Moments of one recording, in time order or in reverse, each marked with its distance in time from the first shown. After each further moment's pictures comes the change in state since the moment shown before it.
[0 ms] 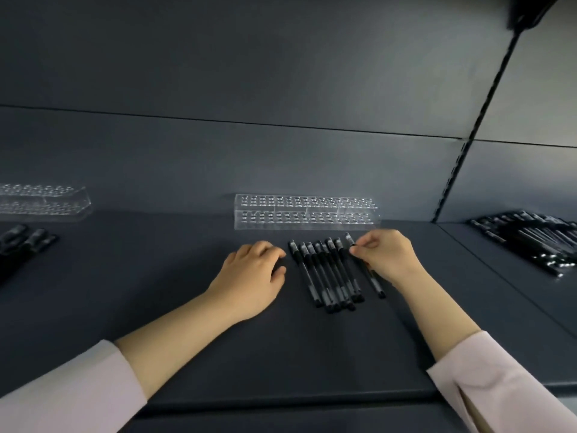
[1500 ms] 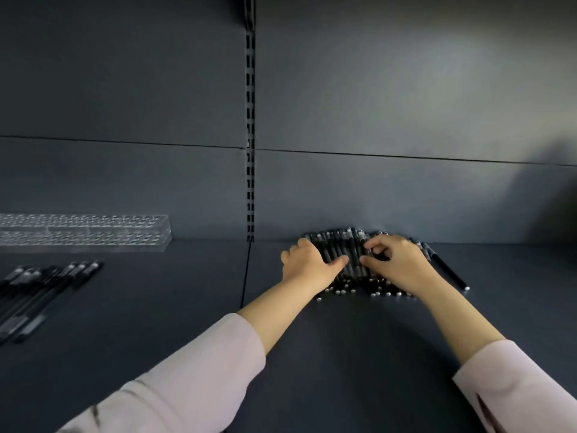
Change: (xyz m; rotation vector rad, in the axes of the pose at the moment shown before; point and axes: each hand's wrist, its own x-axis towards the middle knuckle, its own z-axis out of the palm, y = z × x) left_hand 0.237 0.455 0.141 -0.450 -0.023 -0.374; right_hand 0.155 0.298 -0.319 -0.257 -0.014 -0.235
